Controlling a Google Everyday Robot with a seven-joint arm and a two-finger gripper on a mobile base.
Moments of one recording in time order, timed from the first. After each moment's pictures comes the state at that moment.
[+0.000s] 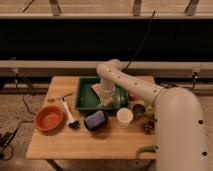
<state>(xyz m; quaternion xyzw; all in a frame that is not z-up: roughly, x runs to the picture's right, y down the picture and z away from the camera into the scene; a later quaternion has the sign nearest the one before) 0.001 0.095 0.882 -0.36 -0.16 -0.27 0.88</state>
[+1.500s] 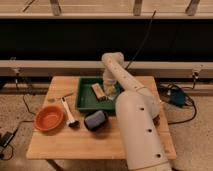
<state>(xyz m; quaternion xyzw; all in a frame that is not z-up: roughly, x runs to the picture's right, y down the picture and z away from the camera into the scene) 0.015 0.033 0.992 -0.37 -0.16 -0.20 0.89</state>
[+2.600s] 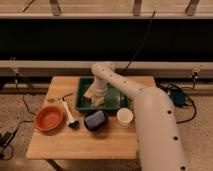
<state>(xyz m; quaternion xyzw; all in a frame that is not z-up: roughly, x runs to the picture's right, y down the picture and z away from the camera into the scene) -0.051 0.109 0.915 -0.39 -0.25 -0.26 0.85</state>
